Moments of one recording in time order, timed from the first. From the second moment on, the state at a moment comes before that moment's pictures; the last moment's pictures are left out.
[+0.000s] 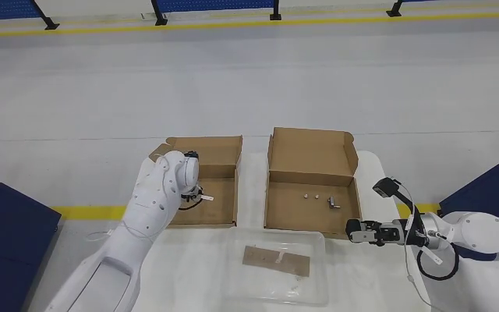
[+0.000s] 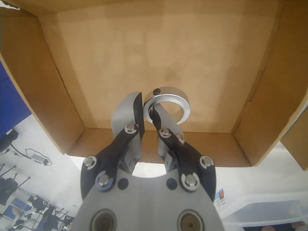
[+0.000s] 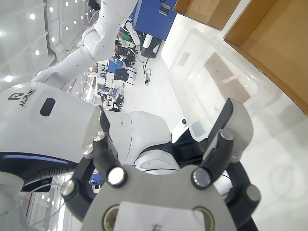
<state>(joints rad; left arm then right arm) 0.54 -1.40 -0.84 -0.71 0.98 0.24 -1.22 -1.48 -0.90 1.72 -1.70 0.37 -0.28 1.54</state>
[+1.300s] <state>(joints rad) 0.40 -1.56 -0.77 -0.29 0.85 0.20 -1.09 -1.48 -0.90 1.72 -1.70 0.37 -0.28 1.54</state>
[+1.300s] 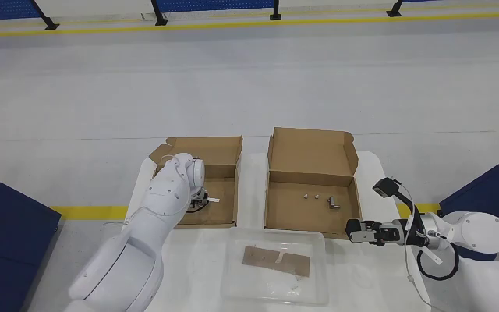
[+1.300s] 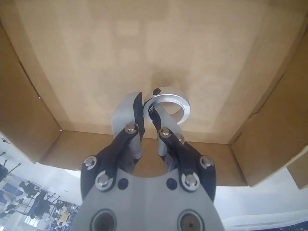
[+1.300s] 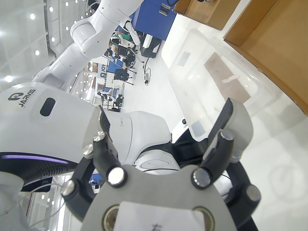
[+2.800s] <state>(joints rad) 0.41 -1.41 -0.98 -0.47 0.67 -0.26 -1.21 -1.48 -0.90 1.72 -1.70 0.37 -0.28 1.54</state>
